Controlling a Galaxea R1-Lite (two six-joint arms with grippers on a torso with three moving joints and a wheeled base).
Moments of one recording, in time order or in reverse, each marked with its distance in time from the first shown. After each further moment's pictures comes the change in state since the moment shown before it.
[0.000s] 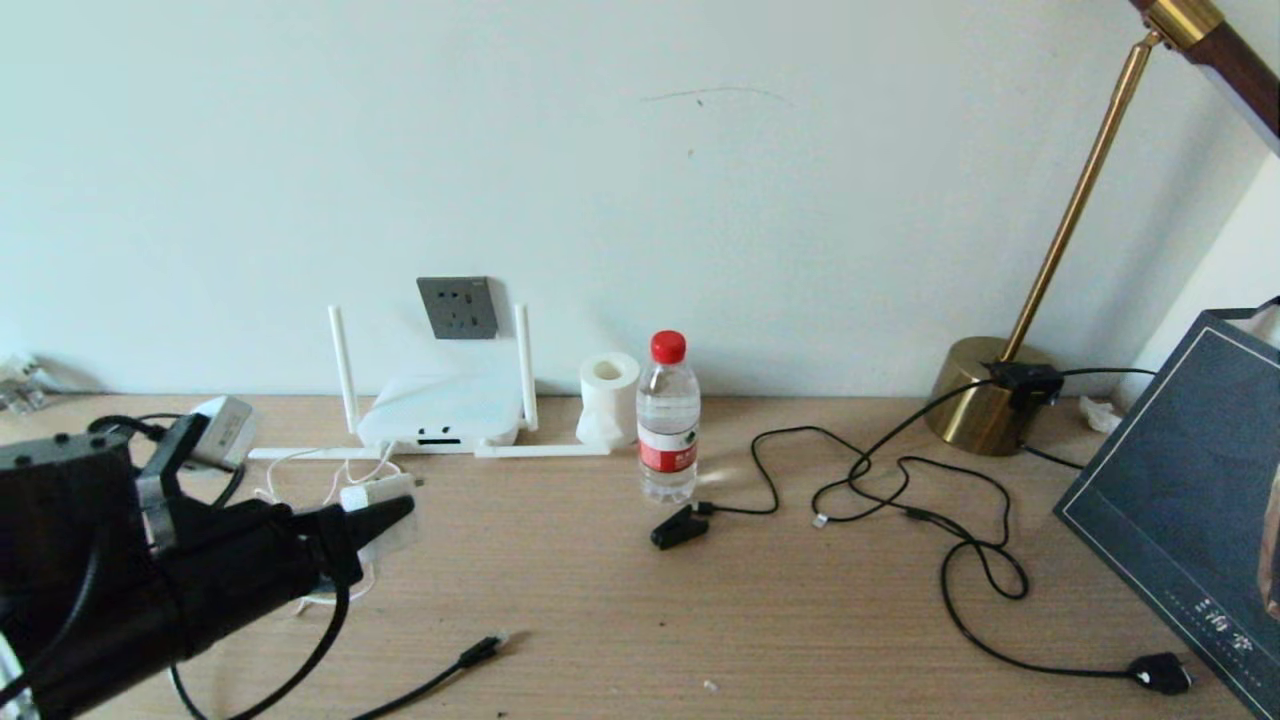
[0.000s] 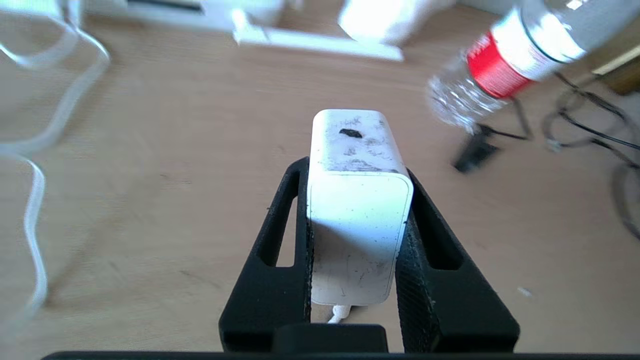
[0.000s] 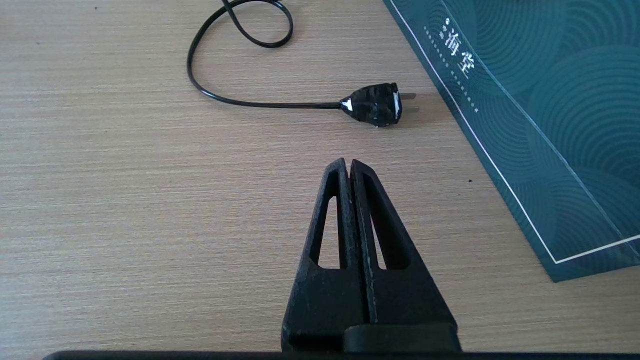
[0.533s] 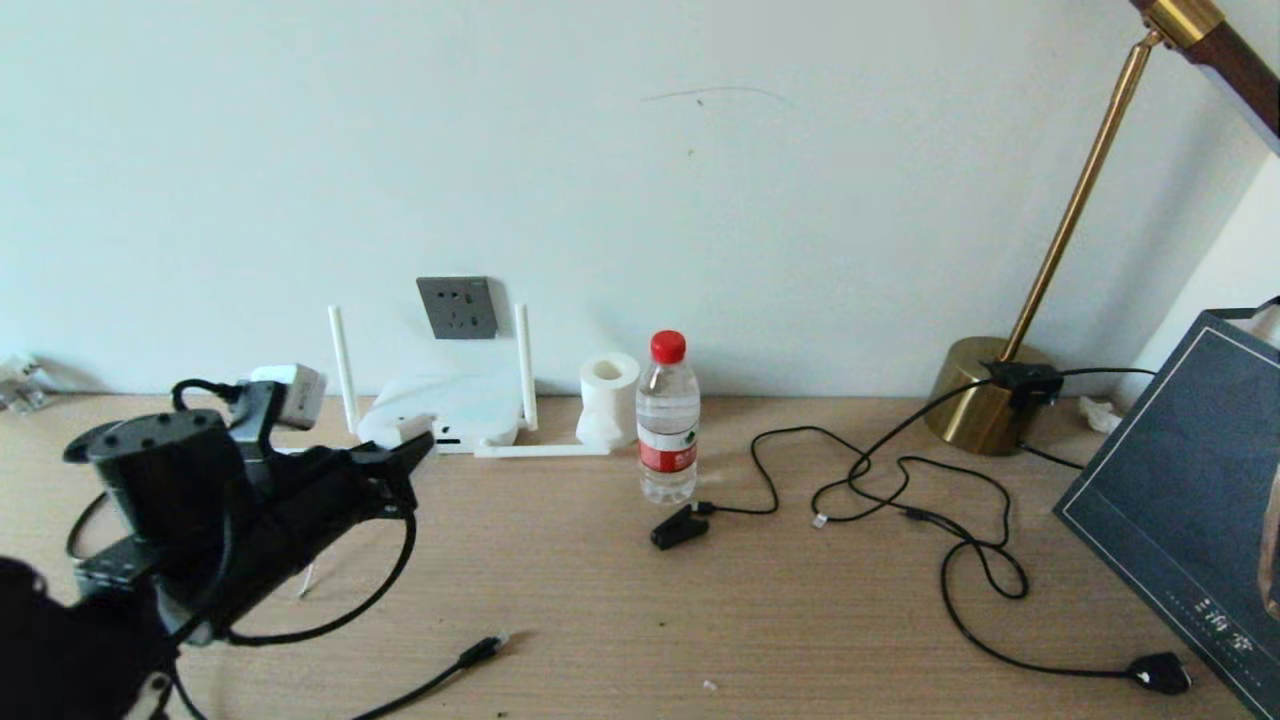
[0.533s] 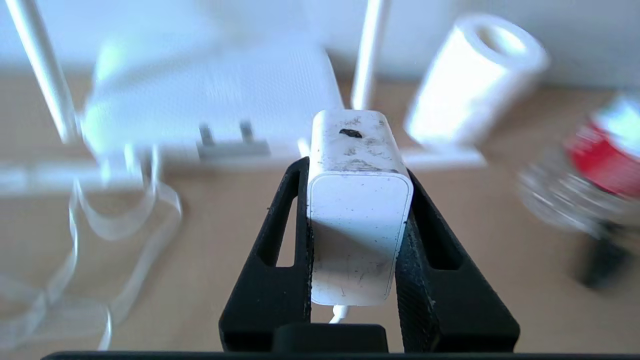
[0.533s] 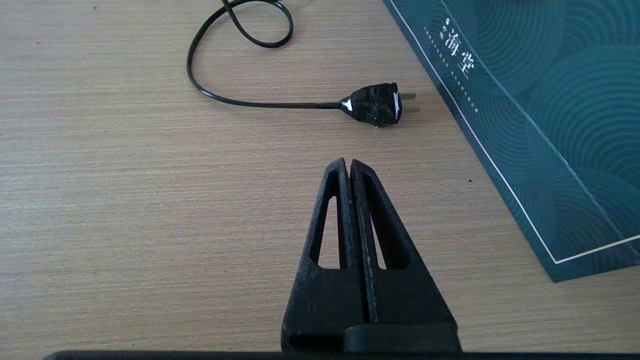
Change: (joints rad) left arm -0.004 0.354 -0.027 -0.541 0.114 0.203; right arm 0.000 0.000 0.000 0.000 0.000 0.000
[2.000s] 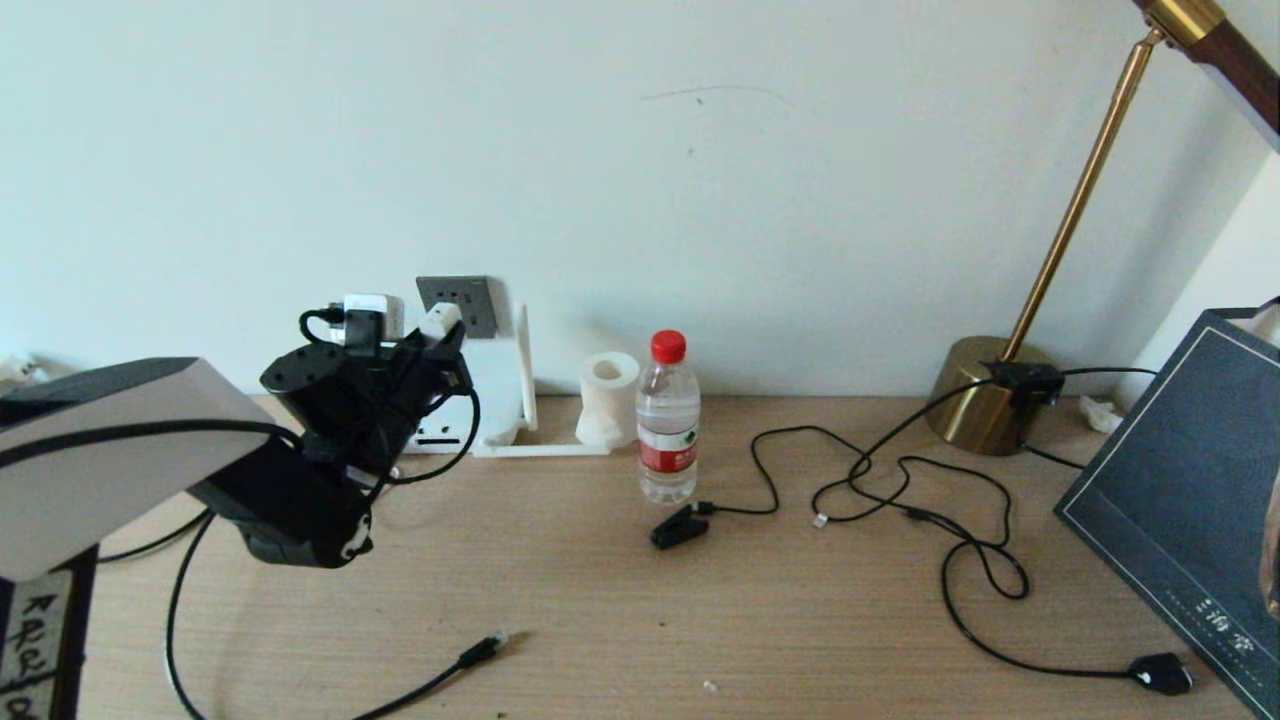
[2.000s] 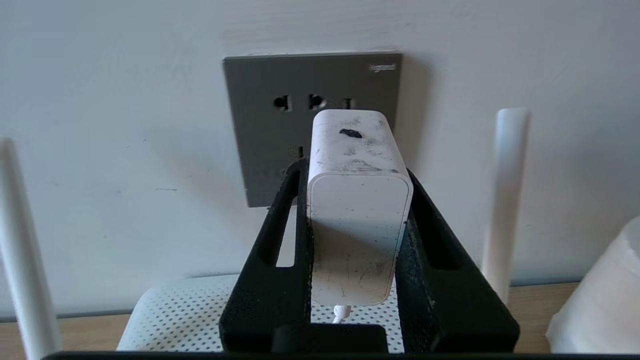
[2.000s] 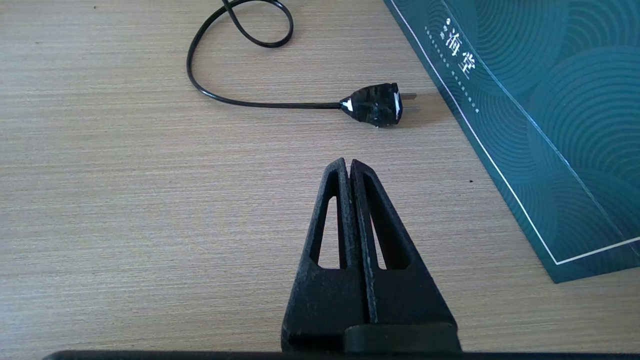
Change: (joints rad) left arm 0.032 0.477 -0.611 -0.258 0.048 0.151; right arm 0.000 0.000 0.000 0.000 0.000 0.000
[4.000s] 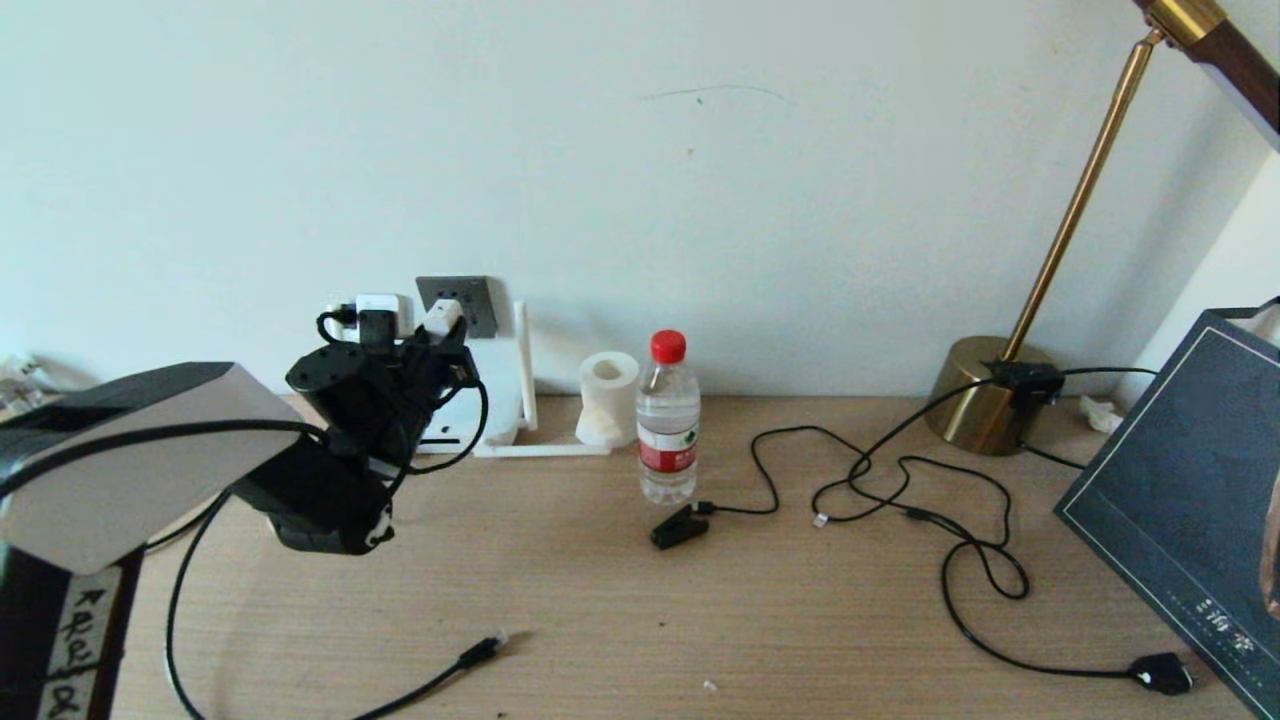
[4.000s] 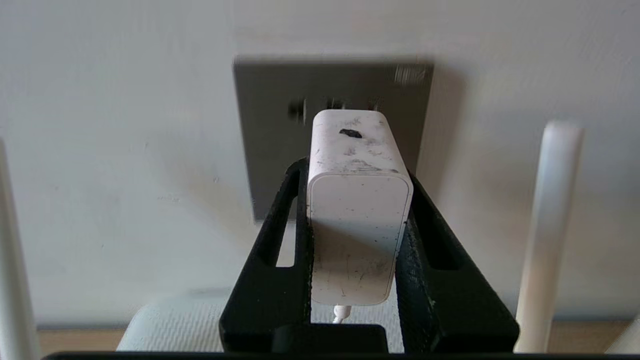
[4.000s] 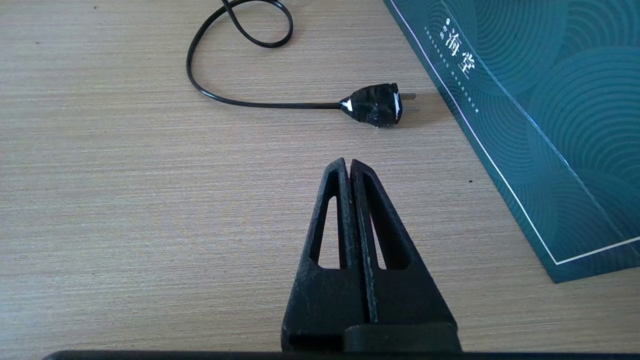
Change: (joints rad) left arm -0.011 0.072 -0.114 0.000 0.064 -0.004; right arm 0.000 0.000 0.000 0.000 0.000 0.000
